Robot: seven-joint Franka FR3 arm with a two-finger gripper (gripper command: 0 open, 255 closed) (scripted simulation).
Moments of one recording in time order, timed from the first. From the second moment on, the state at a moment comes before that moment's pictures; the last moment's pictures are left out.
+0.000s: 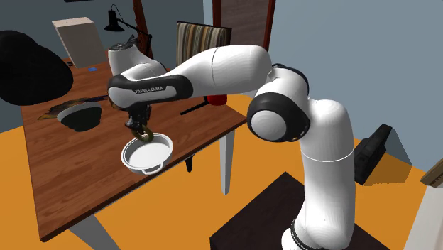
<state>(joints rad) 0.36 0.38 0.06 -1.47 -0.04 1.96 -0.13</state>
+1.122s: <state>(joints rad) 0.36 0.40 0.06 -1.56 -0.05 2.07 -0.13</state>
